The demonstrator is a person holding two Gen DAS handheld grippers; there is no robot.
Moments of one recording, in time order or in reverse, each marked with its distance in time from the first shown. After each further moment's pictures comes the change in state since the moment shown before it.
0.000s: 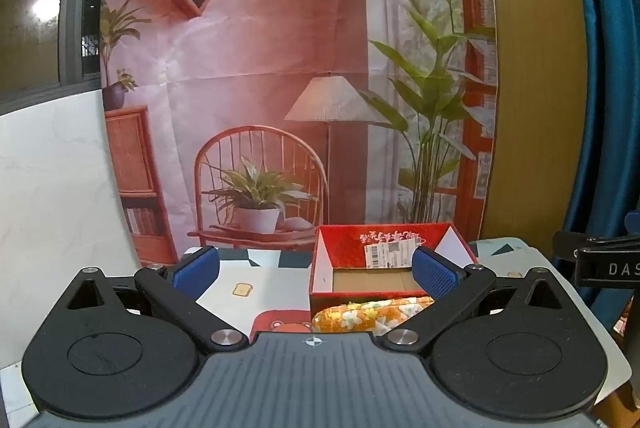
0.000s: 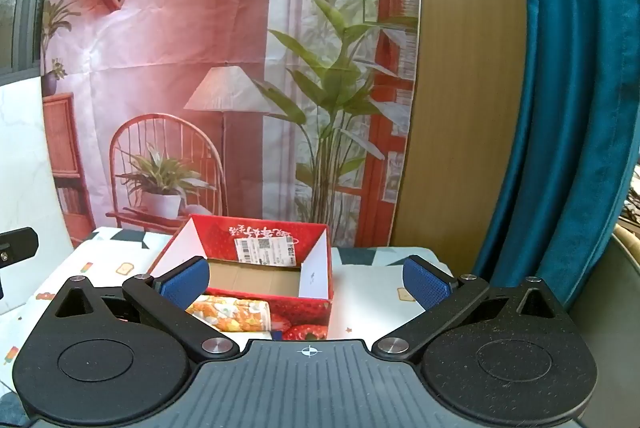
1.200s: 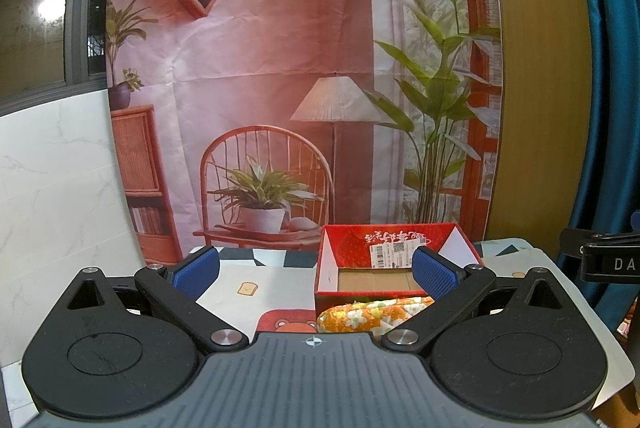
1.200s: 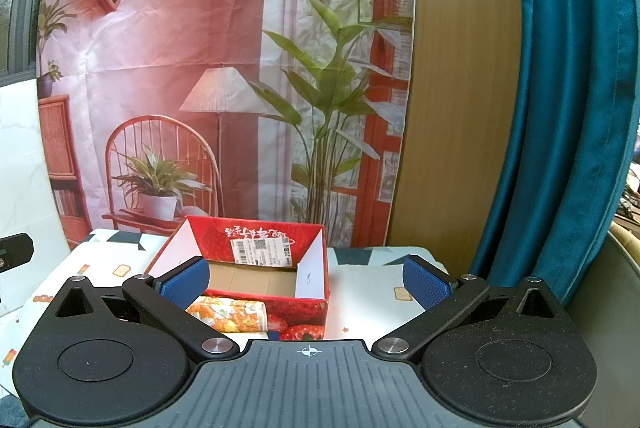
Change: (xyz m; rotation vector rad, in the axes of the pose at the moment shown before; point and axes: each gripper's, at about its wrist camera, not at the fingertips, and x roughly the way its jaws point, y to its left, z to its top) left arm -0.001 -0.002 -0.001 0.001 -0.007 0.008; right arm 0.002 -0.002 -0.002 0.002 -0.004 -0.004
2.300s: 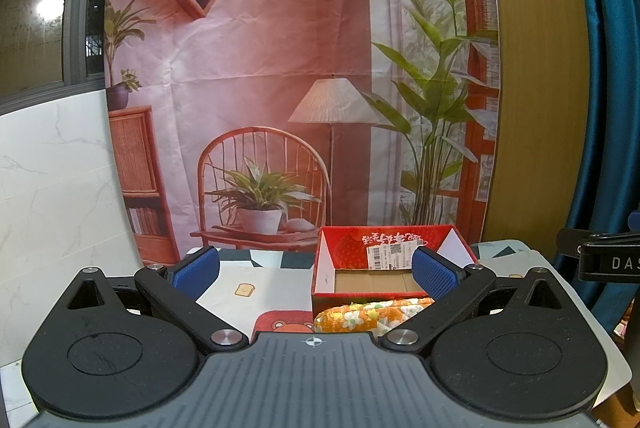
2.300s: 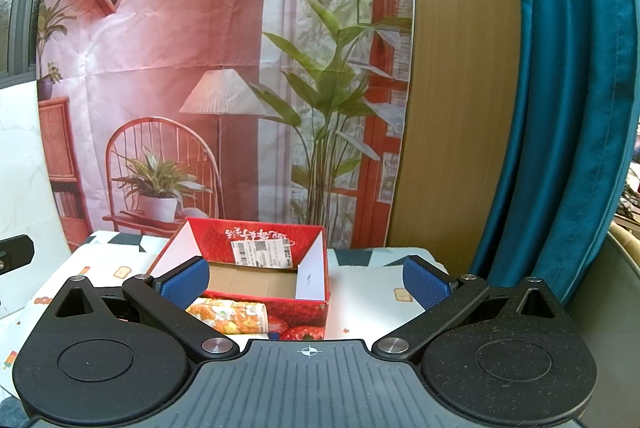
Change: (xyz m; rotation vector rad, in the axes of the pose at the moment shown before) left arm 0.000 -0.002 0.000 -0.001 -0.001 -0.001; right arm 0.001 -0.001 0.001 0.002 -0.005 -0.002
